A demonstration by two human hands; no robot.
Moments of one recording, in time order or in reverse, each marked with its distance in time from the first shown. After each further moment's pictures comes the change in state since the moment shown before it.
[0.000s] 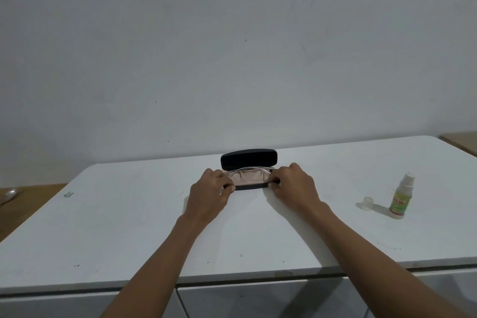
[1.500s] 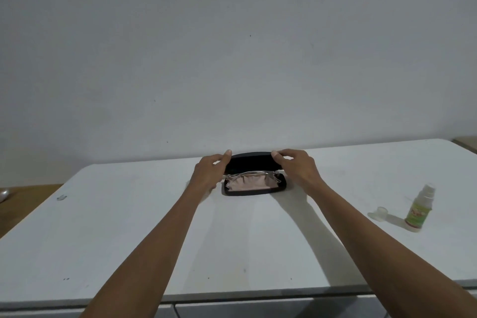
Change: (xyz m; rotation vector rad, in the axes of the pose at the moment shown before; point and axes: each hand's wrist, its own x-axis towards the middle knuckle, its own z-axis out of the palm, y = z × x) left_hand 0.071 -0.005 -0.012 -0.638 -0.181 -0.634; right_hand 0.061 0.008 -0.010 0.669 -0.006 0.353
